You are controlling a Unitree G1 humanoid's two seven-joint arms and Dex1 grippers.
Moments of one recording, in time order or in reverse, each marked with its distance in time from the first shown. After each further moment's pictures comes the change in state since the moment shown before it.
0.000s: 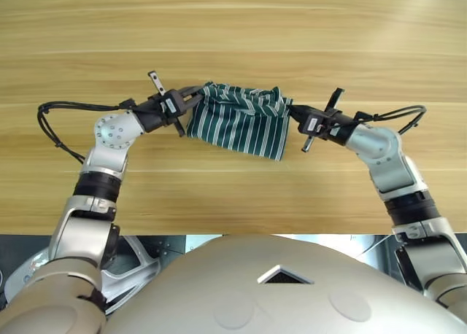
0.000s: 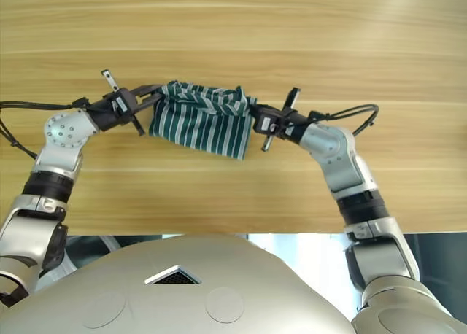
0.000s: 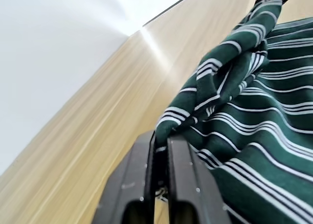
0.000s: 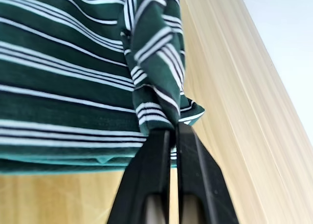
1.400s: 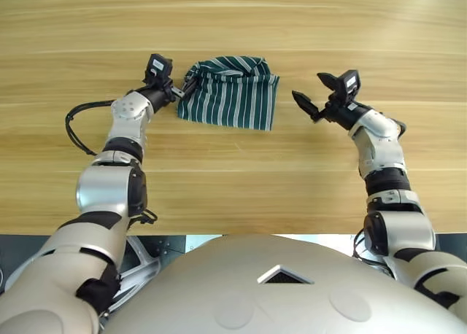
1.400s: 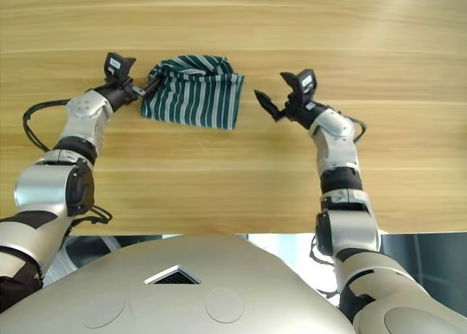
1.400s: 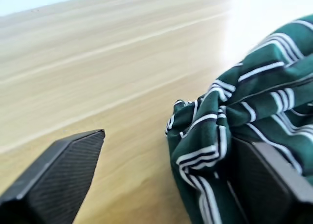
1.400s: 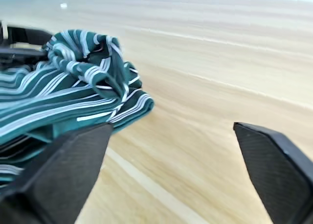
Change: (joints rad) left arm -0.326 -0.199 0.289 0.657 -0.122 0.263 0.018; right arm -0.189 0.218 -0.348 0.568 0.570 0.160 0.205
